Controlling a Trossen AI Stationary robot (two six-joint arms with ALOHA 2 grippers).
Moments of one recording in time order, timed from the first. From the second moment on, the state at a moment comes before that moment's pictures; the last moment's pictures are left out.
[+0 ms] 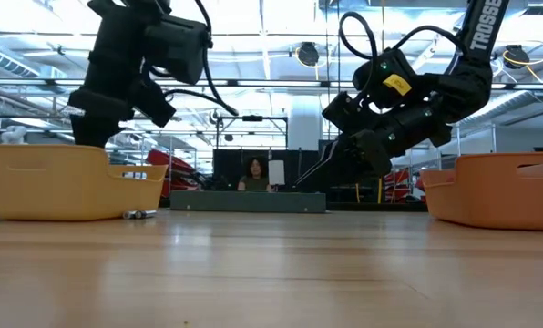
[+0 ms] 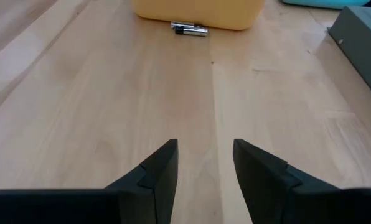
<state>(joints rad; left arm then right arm) 0.00 1.60 1.04 -1.24 -0.06 -0.54 -0.16 1.79 0.58 0.75 -0.14 -0.14</state>
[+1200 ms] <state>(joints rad) 0.12 1.78 1.12 -0.85 0.03 -0.14 -0.16 1.79 0.58 0.75 -0.14 -0.15</state>
